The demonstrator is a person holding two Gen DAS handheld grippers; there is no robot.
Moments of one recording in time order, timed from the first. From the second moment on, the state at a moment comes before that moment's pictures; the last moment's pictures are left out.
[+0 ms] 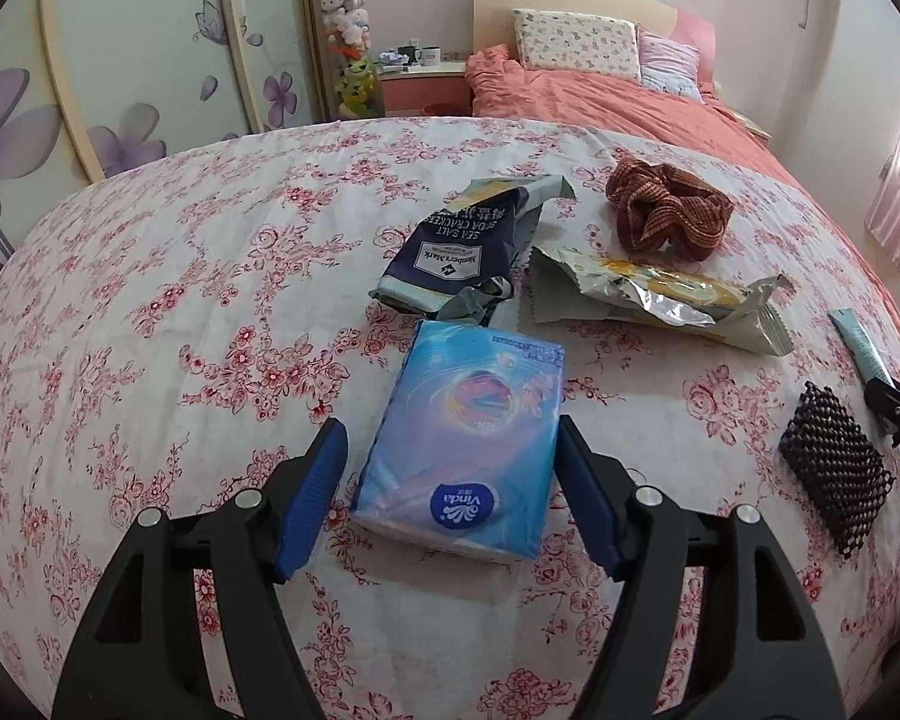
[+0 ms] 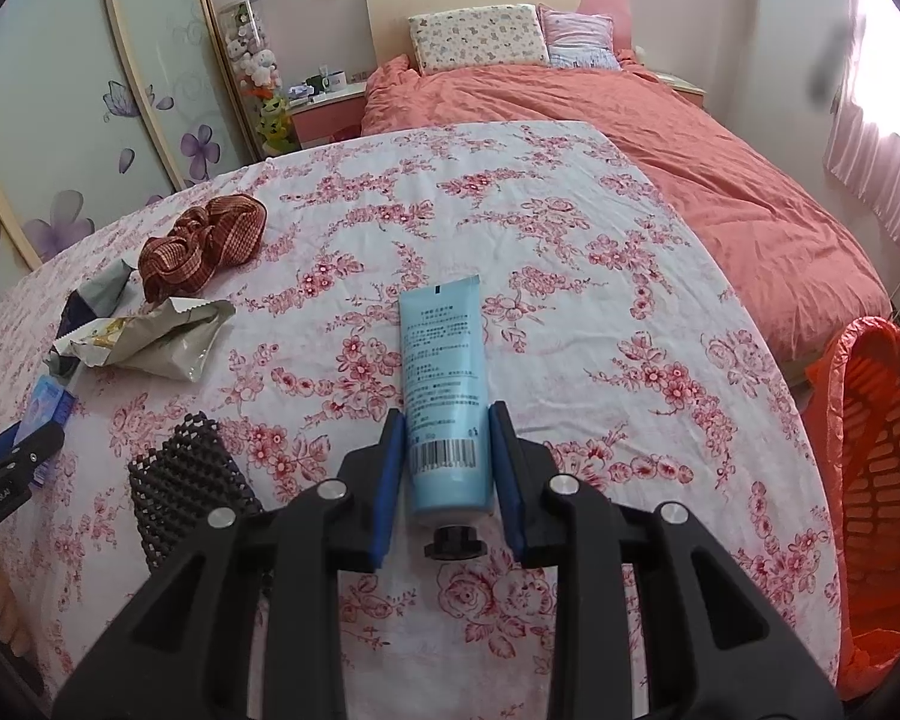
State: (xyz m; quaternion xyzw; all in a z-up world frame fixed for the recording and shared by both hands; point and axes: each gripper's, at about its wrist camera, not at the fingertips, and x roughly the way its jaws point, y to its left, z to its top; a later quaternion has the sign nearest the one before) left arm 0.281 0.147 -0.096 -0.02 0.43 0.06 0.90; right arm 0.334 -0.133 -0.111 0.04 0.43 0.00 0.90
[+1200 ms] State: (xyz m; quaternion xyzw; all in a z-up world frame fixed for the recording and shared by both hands) left arm 0.260 0.129 -0.077 -0.01 0.41 0.05 0.91; right arm 0.298 -0.154 -0.085 0.06 0.40 0.01 0.92
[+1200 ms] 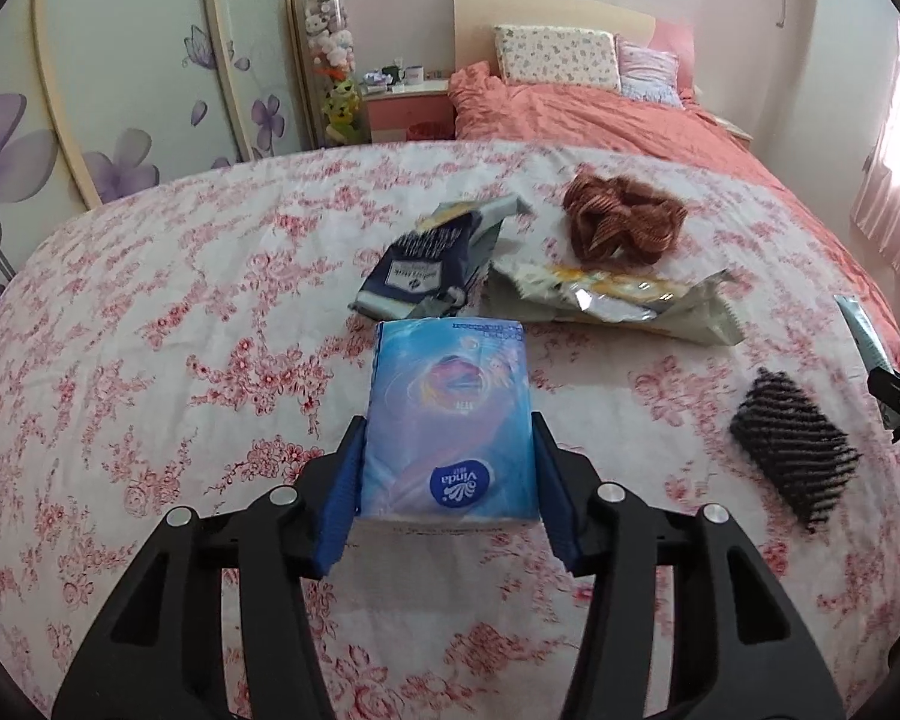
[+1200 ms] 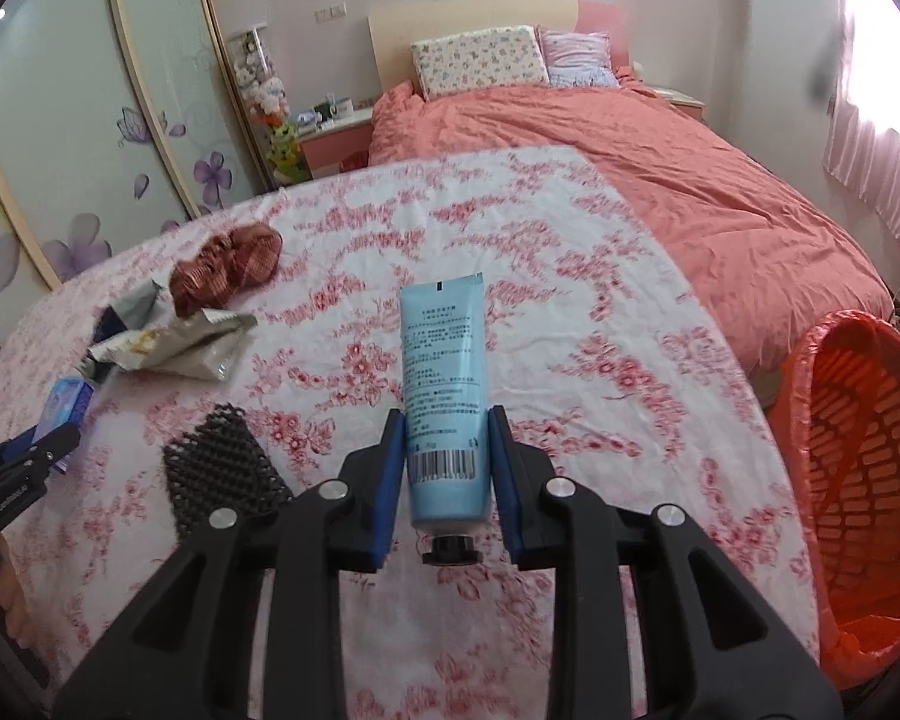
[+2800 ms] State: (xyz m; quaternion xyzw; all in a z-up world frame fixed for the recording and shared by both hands) left arm 0.231 -0.238 -0.014 0.05 0.35 -0.33 0.88; right arm 0.137 -0.413 -0.026 0.18 0.26 -0.17 0.93
